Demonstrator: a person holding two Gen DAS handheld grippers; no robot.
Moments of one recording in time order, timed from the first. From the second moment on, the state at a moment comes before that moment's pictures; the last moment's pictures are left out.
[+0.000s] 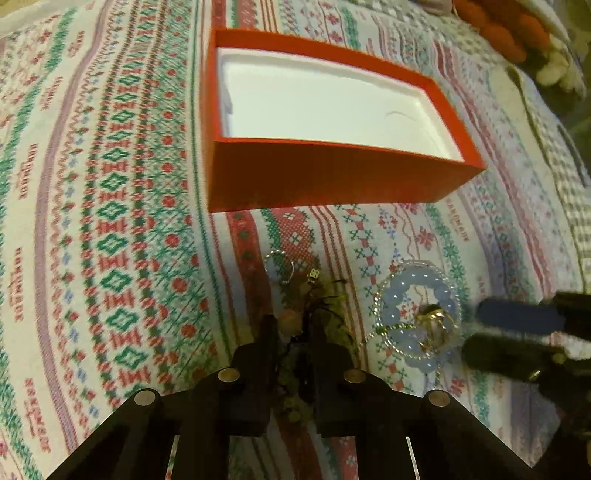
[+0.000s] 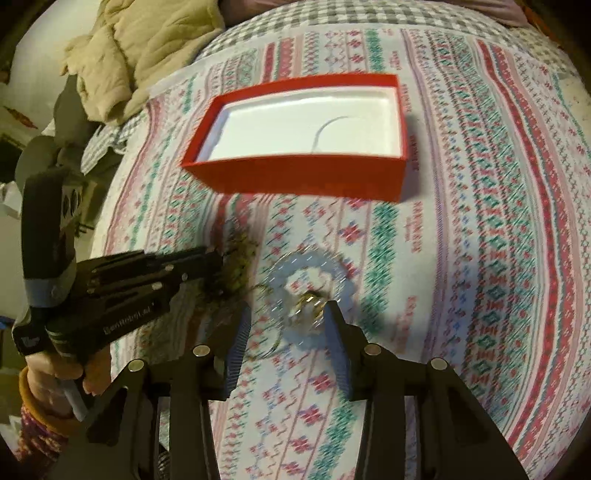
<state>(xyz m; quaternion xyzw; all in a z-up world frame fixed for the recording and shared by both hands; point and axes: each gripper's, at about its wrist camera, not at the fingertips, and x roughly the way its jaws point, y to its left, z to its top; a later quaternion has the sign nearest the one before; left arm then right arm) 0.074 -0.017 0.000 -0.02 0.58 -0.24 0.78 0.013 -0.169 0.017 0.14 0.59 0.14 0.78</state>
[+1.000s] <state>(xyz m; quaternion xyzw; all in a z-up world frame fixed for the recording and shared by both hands) 0.046 0.044 0.042 -0.07 0.54 -0.24 0.80 0.001 -0.143 0.019 0.12 0.58 0.15 0.79</state>
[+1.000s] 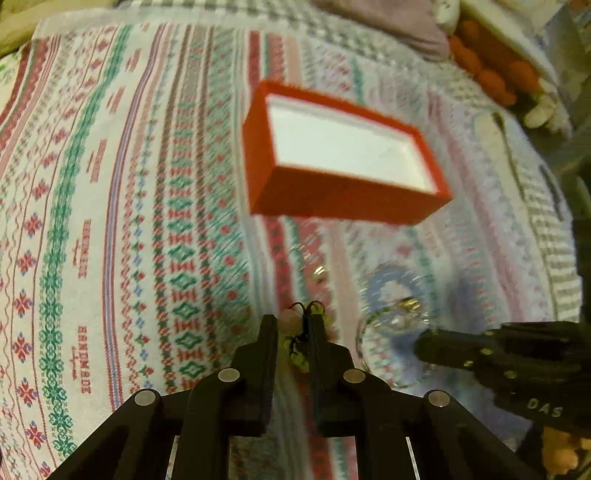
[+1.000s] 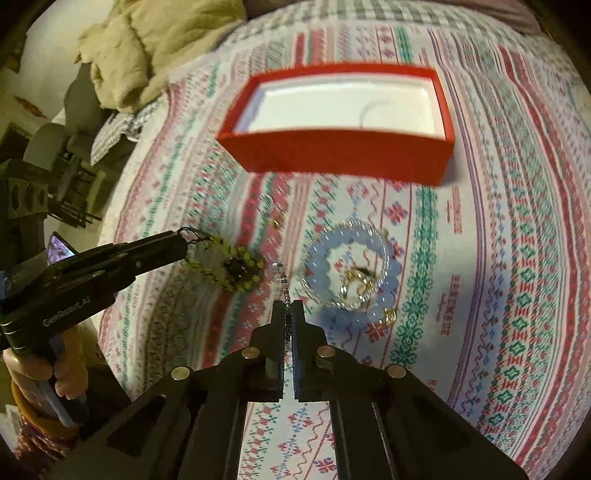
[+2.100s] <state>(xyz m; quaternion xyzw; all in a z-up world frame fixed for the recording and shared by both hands) 0.130 -0.018 0.074 -0.14 0.47 -0.23 0.84 0.082 -0.183 0.085 0.15 0.49 0.09 0.85</state>
